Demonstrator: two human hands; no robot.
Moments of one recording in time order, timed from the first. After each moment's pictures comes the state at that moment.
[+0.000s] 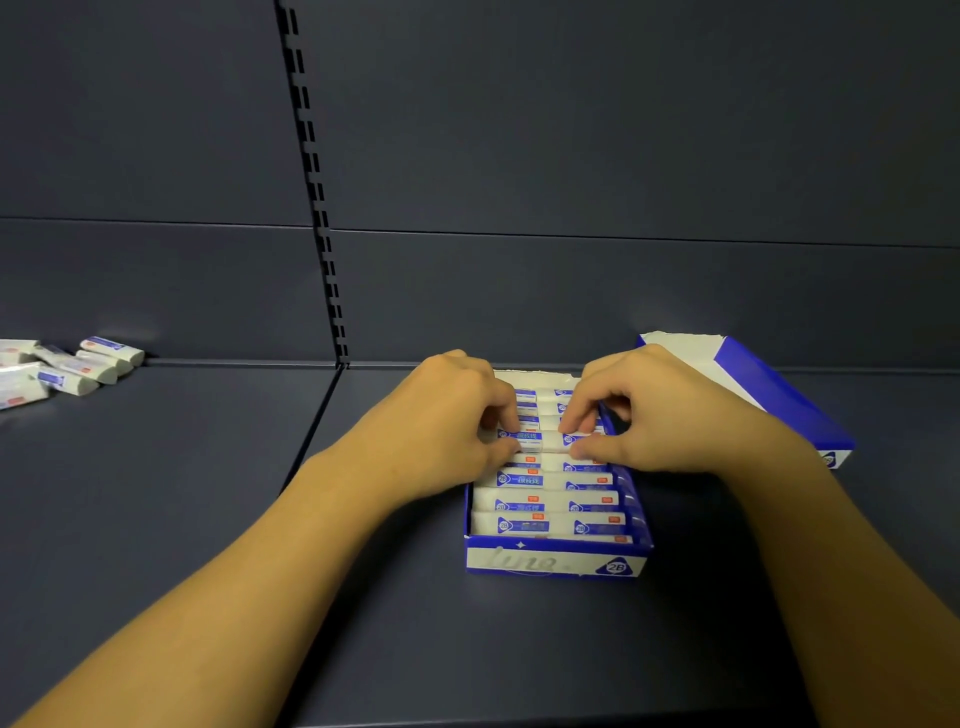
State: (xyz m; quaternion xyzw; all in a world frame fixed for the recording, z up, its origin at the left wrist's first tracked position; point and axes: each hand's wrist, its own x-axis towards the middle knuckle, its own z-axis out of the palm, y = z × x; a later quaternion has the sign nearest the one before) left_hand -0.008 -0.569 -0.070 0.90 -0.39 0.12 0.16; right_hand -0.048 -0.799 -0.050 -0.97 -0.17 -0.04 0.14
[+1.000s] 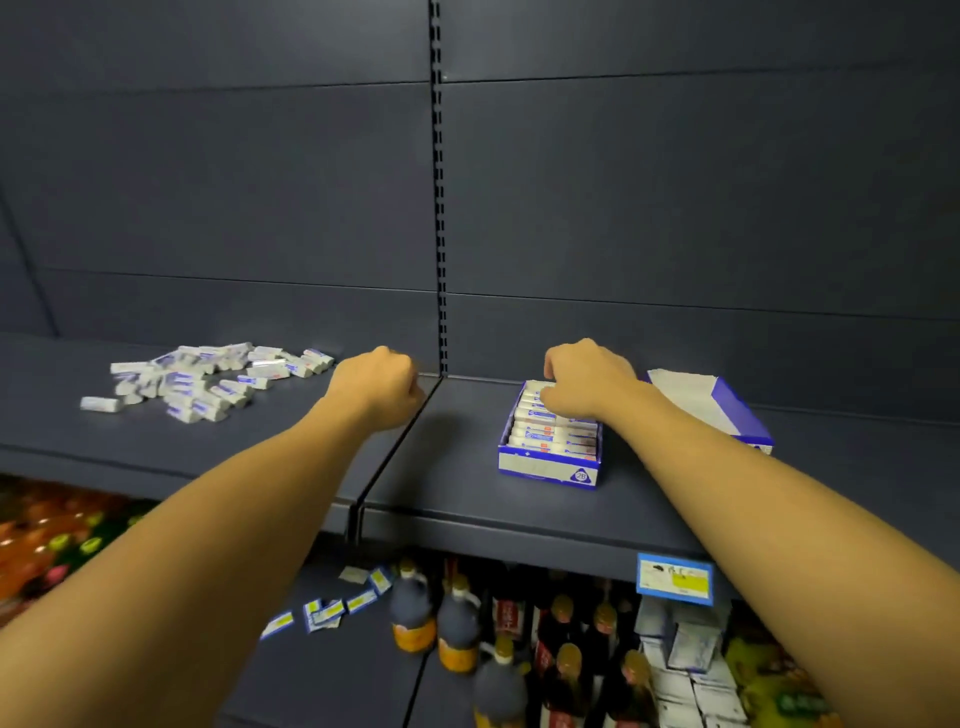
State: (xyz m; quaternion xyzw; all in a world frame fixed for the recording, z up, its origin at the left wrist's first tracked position) left_hand -0.113 -0.469 -0.019 0.98 -0.08 0.17 -0.04; right_hand -0.111 -0.727 -0.002 -0.99 -0.10 -0.11 0.03
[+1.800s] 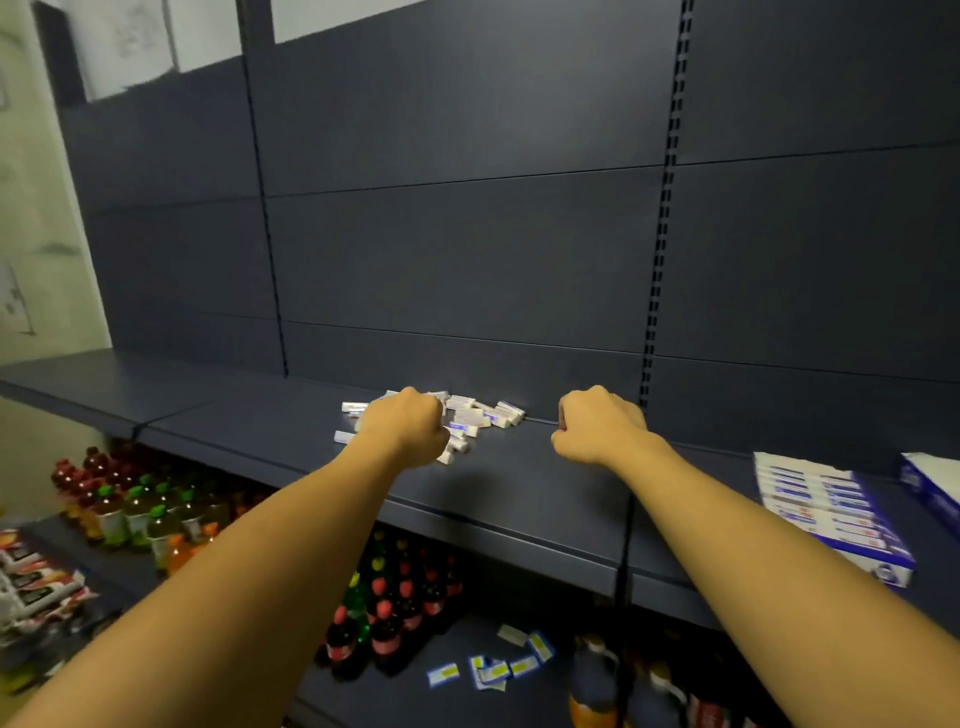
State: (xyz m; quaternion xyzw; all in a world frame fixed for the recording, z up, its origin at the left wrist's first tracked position) left_hand -0.170 -0.220 0.004 0.98 0.04 0.17 -0.04; right_hand -0.126 -0.453 0.012 -0.98 -0.16 -0.13 0.04
